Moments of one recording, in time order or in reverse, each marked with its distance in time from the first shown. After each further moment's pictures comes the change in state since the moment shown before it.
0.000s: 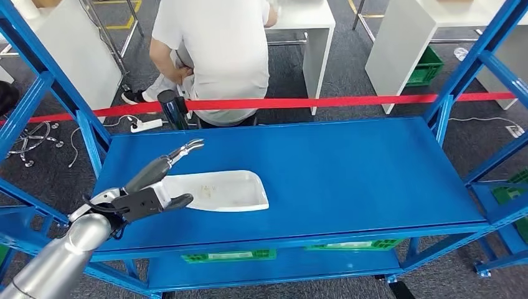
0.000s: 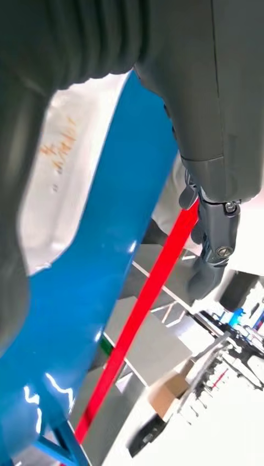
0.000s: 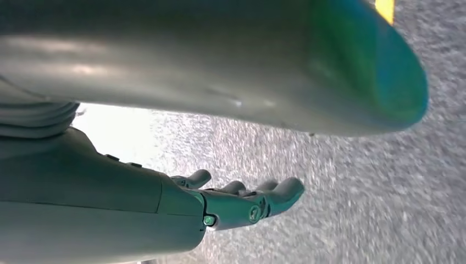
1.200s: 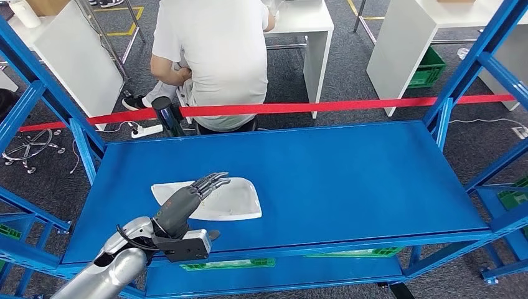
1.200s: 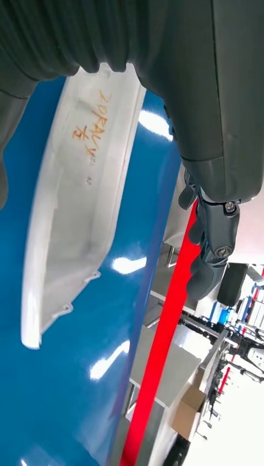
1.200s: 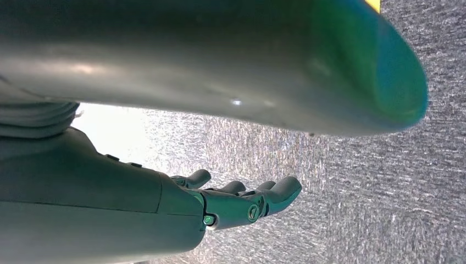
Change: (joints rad) left arm 0.089 -0.056 -0.147 0.083 -0.288 0.250 -0.038; right arm 0.003 0.001 -0.019 0.000 0.013 0.006 0.000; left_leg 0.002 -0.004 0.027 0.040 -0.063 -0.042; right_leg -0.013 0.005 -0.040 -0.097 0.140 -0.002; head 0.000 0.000
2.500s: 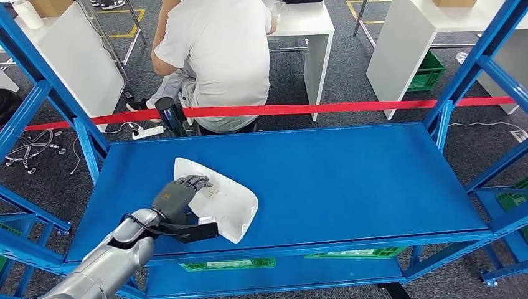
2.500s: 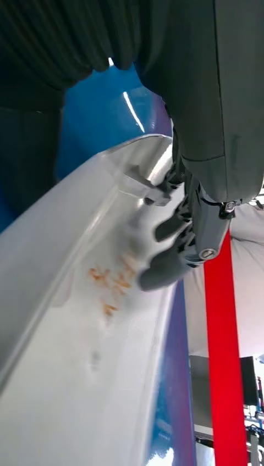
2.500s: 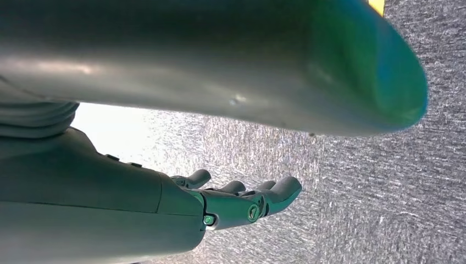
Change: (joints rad) left arm -0.155 -0.139 -0.077 0.605 -0.273 0.247 0.076; right arm -0.011 0.005 -0.005 0.000 0.070 0.021 -0.004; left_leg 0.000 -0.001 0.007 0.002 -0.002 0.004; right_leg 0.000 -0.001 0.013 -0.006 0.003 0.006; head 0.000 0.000
